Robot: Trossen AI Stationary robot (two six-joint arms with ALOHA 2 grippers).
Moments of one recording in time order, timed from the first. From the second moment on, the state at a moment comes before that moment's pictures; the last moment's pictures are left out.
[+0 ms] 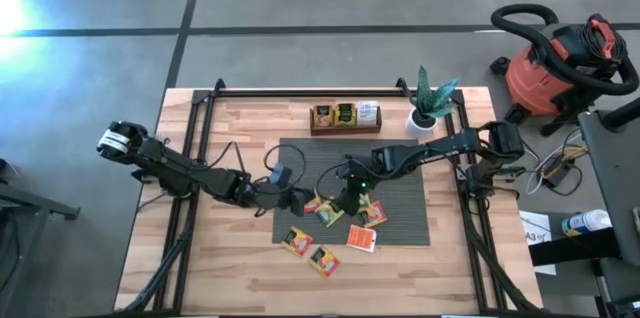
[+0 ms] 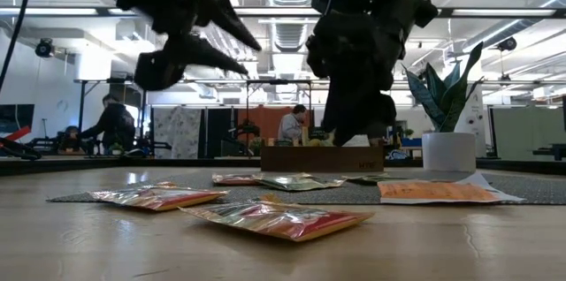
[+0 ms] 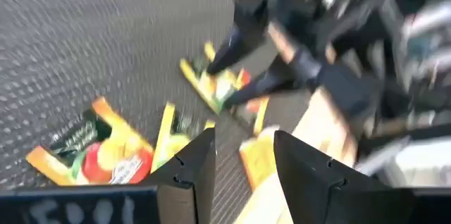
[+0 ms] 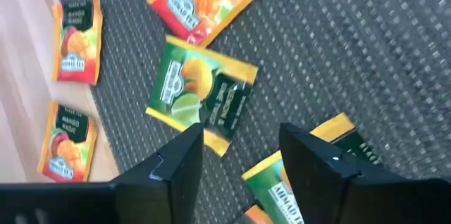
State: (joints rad) left arm -0.30 1.41 0.76 0.13 -0.41 -1.19; right arm 0.02 1.75 1.07 -0.35 -0.15 0.62
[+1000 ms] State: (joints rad) left arm -0.27 1.76 0.84 0.23 -0.12 -0.92; right arm -0.06 1.86 0.99 -0.14 -0.30 0.81
